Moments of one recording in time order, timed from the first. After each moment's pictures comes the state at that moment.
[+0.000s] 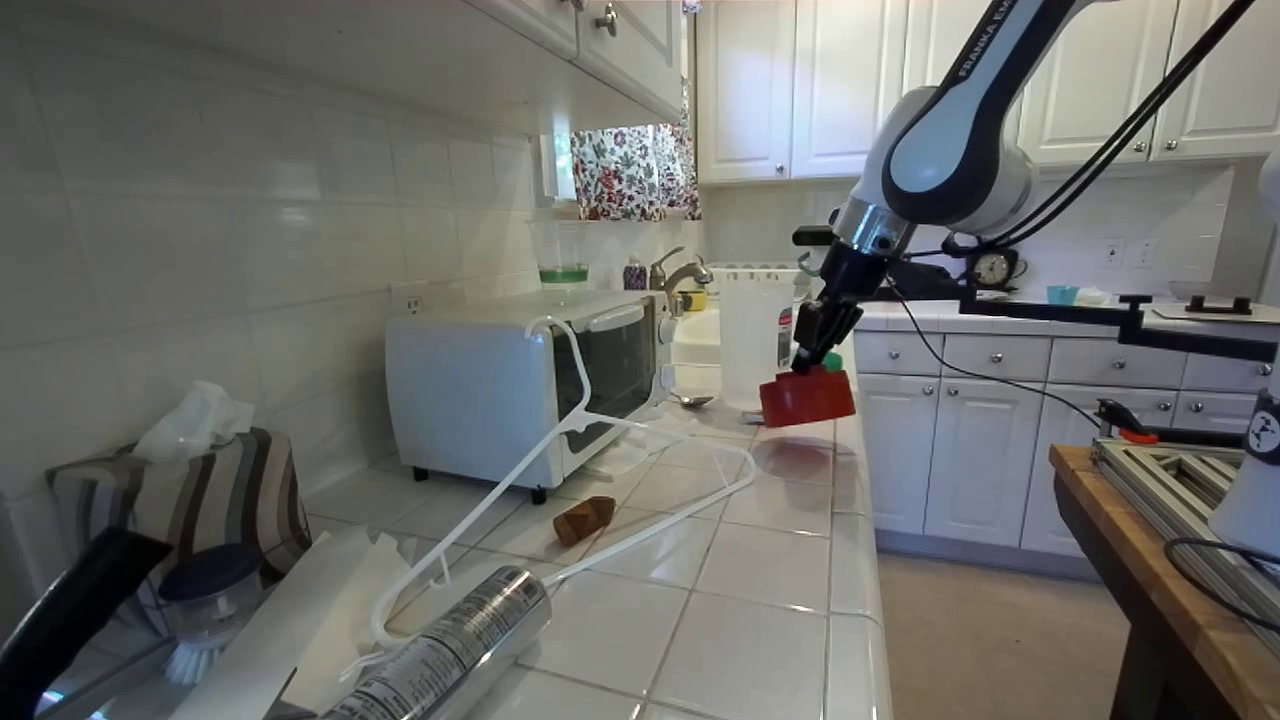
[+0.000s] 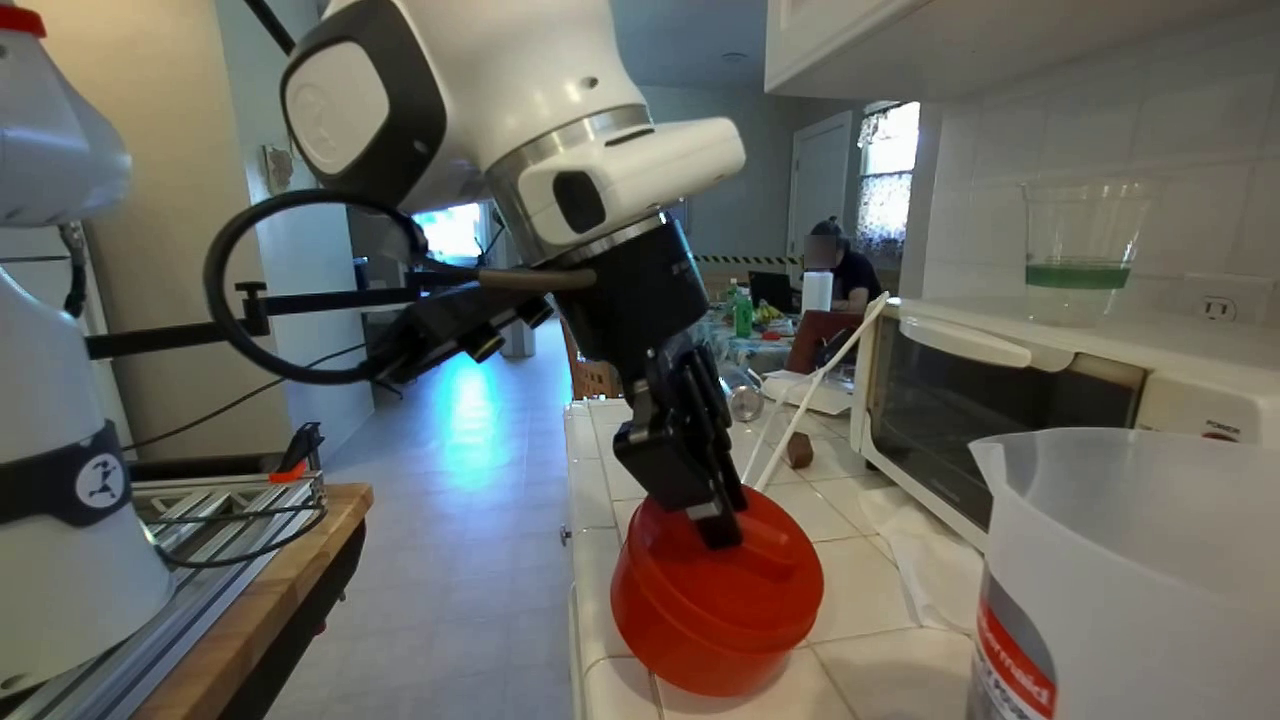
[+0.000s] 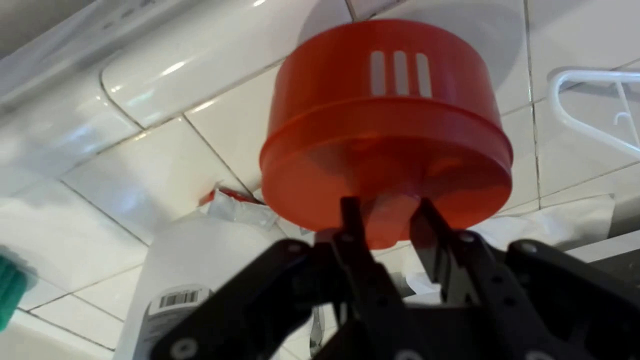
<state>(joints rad) -0.01 -0.04 -0.20 -2.77 0.38 3.13 -0.16</state>
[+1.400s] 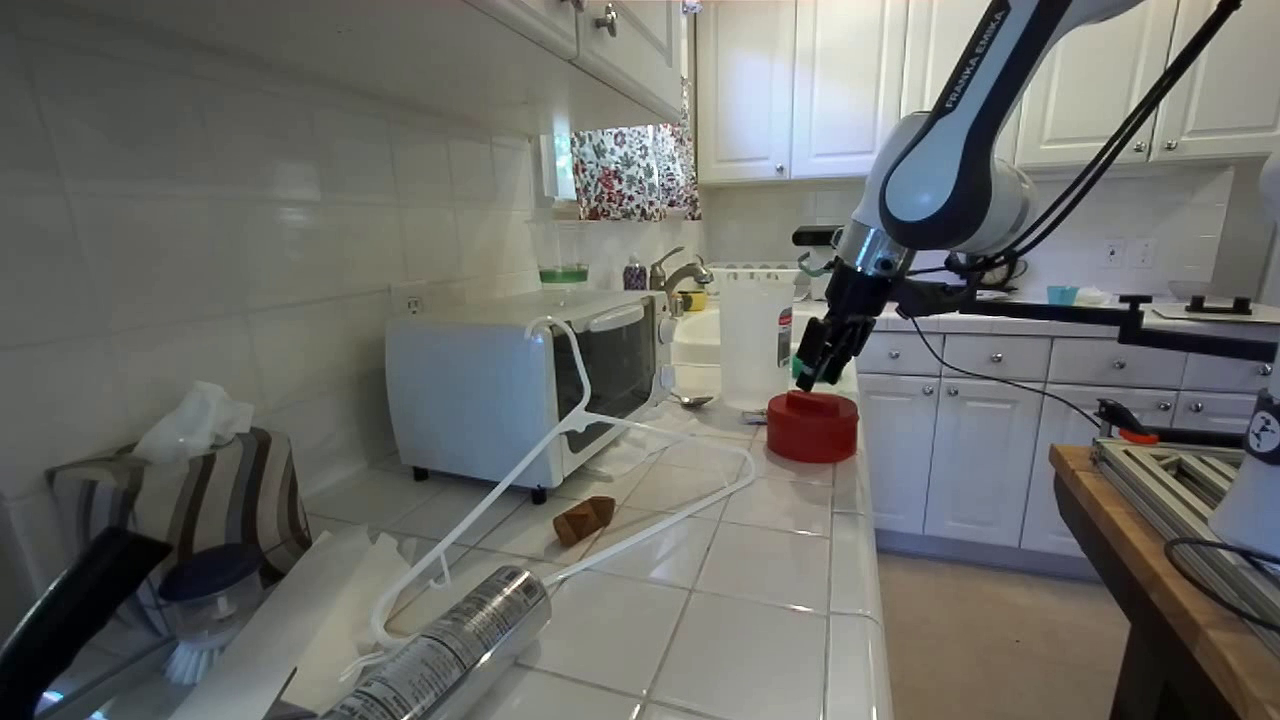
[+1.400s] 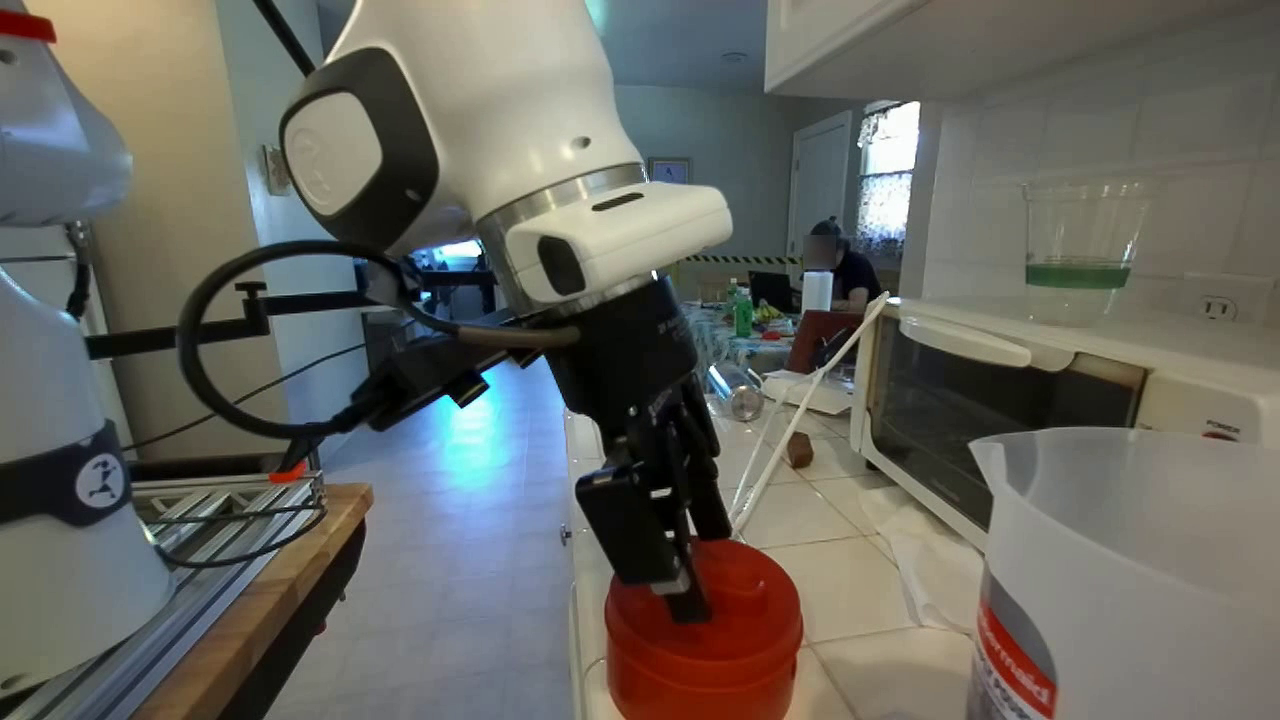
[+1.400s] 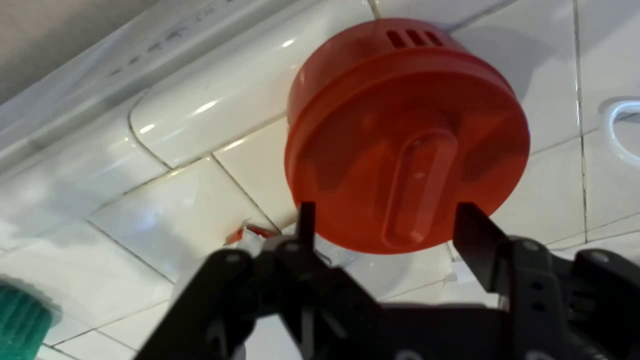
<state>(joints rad) -0.02 0.03 -0.21 -2.77 0.39 3.15 -0.16</state>
